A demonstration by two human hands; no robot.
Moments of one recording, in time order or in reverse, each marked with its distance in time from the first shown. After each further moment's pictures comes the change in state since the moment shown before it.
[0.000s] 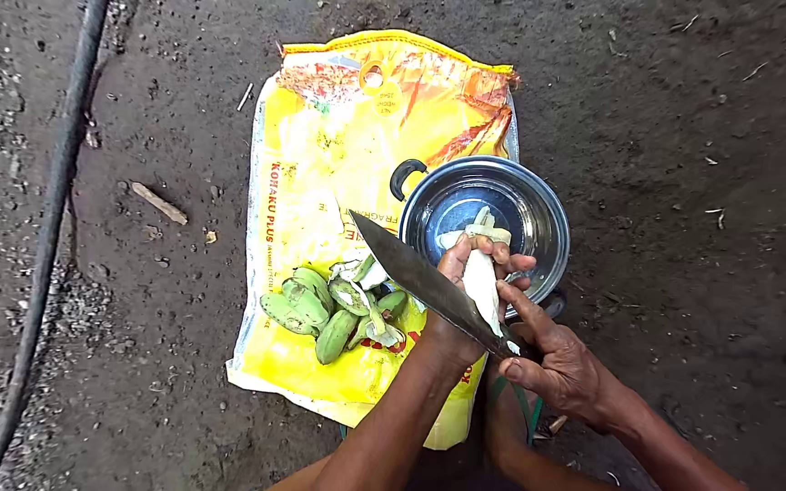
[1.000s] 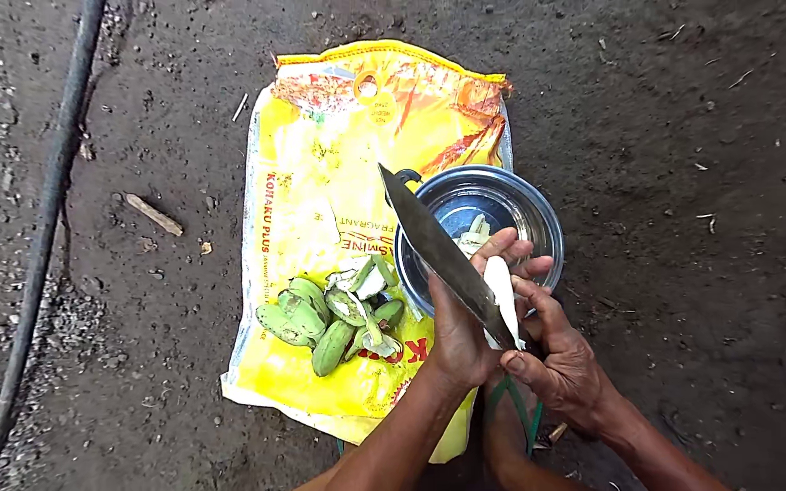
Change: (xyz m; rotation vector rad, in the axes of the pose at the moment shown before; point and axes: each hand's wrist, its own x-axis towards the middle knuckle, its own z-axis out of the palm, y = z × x) left_hand -0.002 -0.016 -0.007 0.019 -0.236 0.082; right_hand 0.007 -0.004 0.005 -0.008 0.210 -0.046
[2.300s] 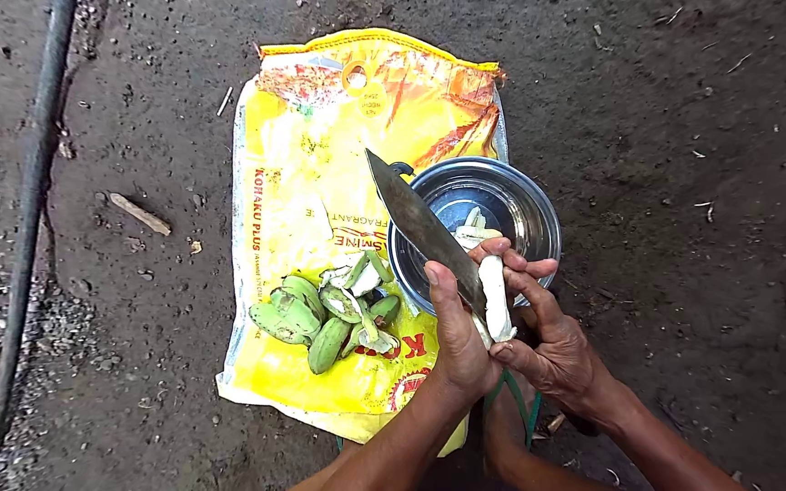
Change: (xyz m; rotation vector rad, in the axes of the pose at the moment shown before) left_hand -0.006 -0.007 0.019 0.144 0.198 0.124; right_hand 0.004 0.006 -0.001 -0.038 -0.003 -0.028
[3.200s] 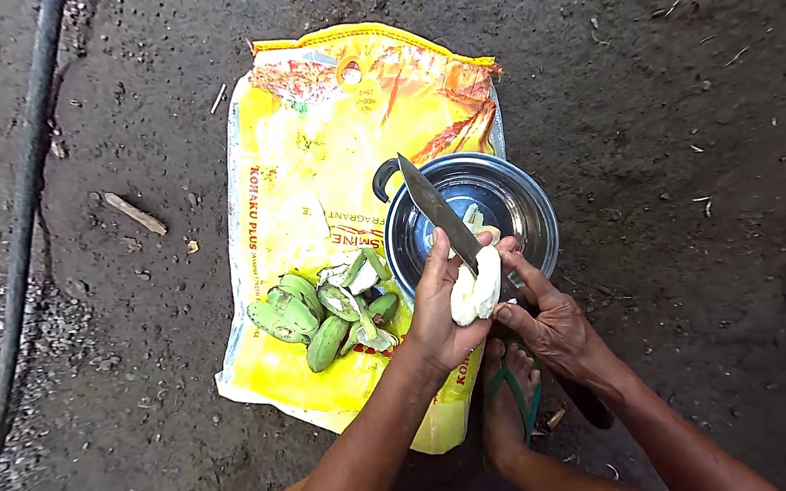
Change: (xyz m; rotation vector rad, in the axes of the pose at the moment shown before) left_hand 0.018 0.023 -0.015 -0.152 0.115 -0.377; right_hand 0.007 0.016 -0.014 -0.113 0.019 0.278
